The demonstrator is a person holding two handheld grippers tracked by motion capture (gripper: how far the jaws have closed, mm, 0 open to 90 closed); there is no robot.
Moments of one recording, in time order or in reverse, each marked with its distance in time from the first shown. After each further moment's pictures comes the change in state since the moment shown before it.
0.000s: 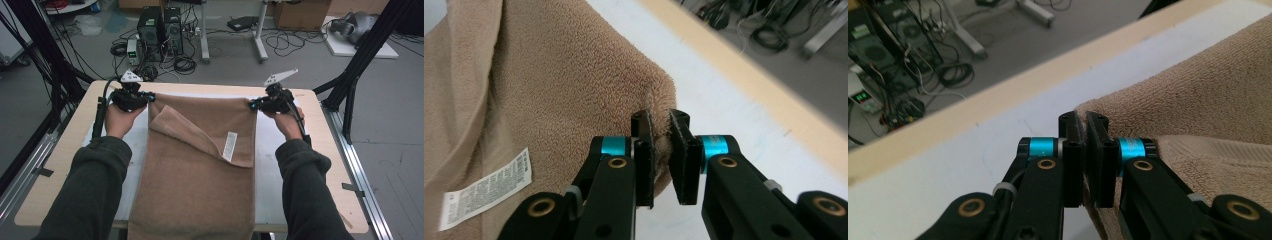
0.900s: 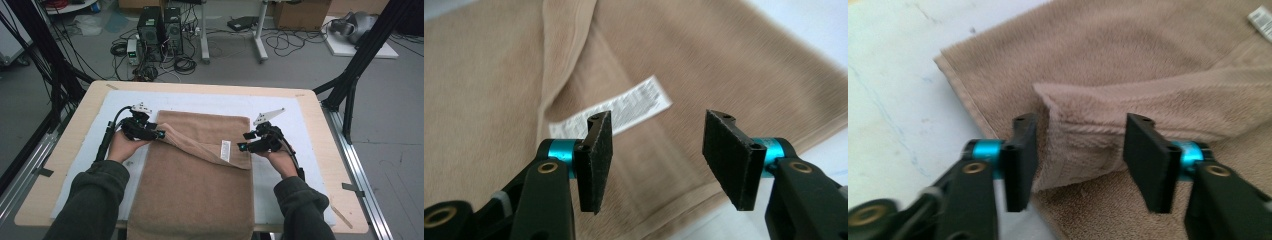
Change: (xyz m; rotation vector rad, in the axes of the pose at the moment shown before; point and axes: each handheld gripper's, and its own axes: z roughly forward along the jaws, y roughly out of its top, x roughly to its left) left arm -0.026 -0.085 0.030 0.221 -0.224 -0.014; right arm 0.064 -0.080 0.034 0.054 0.150 0.051
